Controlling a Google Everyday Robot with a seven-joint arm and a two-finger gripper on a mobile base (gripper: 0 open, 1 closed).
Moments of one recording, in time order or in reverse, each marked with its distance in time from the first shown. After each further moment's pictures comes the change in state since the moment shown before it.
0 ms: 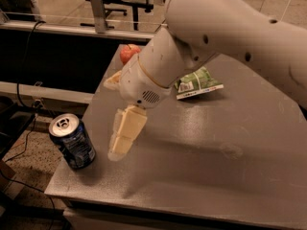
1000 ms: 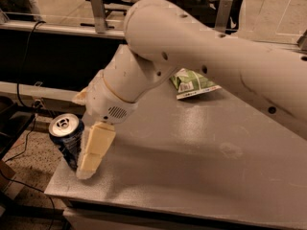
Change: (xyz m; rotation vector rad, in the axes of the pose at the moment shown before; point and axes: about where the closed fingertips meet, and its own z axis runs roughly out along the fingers) arm -0.041 0.018 0.056 -0.088 -0.052 -0.055
